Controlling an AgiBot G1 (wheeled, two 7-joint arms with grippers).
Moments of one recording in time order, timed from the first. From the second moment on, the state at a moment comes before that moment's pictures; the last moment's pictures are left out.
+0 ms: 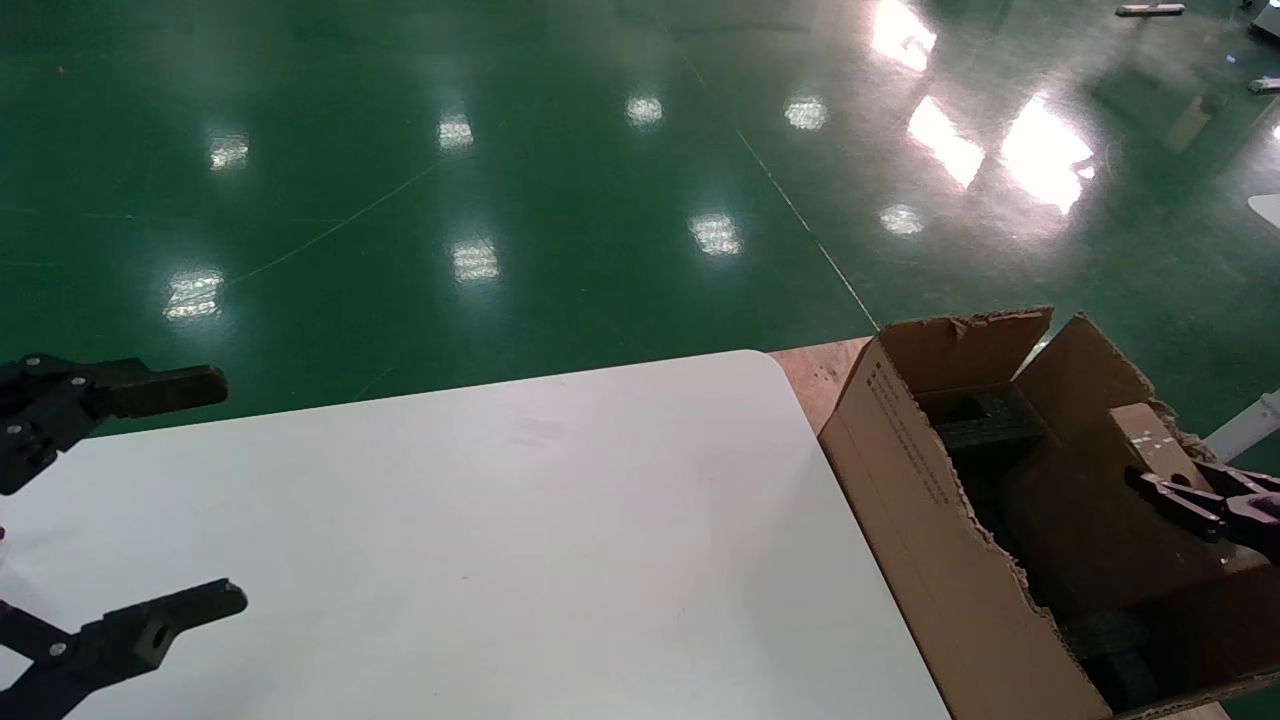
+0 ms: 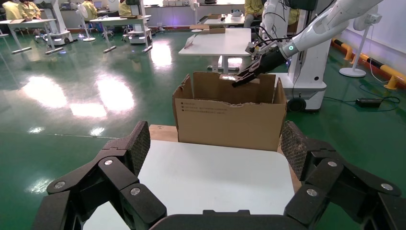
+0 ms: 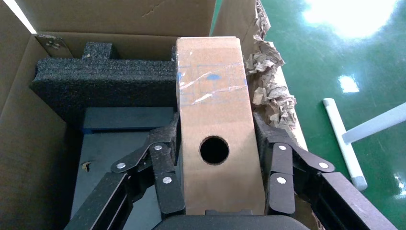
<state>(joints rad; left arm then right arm) -1.09 0.58 0.36 -1.25 0.67 1.46 -0.14 1.38 -0.21 -2.46 0.57 1.12 -0.89 -0.60</state>
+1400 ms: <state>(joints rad) -1.09 0.58 0.36 -1.25 0.67 1.46 -0.14 1.83 -0.31 -2.37 0.67 0.80 -1.13 -0.83</state>
